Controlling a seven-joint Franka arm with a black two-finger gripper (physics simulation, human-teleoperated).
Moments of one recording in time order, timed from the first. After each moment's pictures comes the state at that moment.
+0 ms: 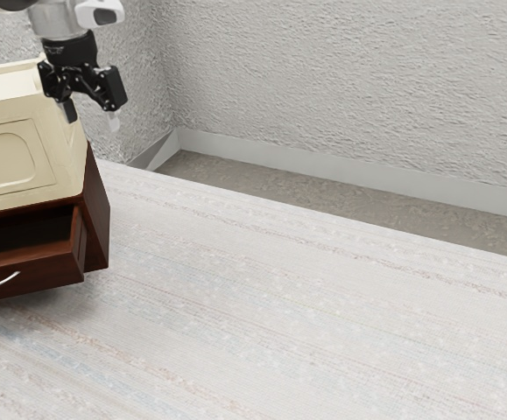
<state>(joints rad) -0.02 -0.06 0.07 -1.50 0.03 1.44 0.03</state>
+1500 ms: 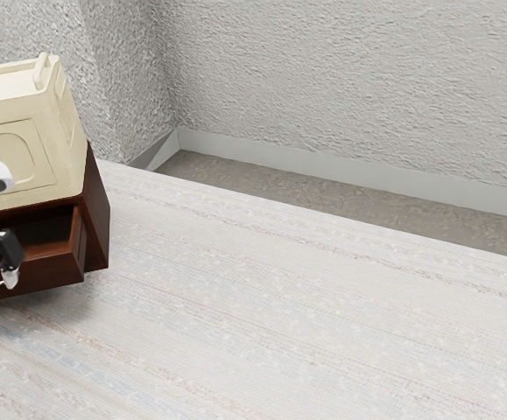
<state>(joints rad) 0.39 -0.76 -0.01 -2.60 0.03 1.79 0.03</state>
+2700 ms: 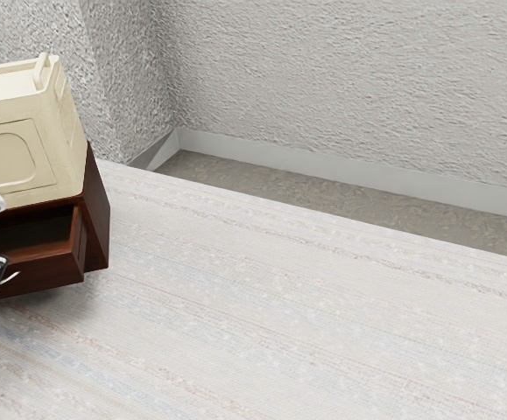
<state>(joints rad) 0.56 -0.46 0.02 -2.61 0.04 2.12 0.03</state>
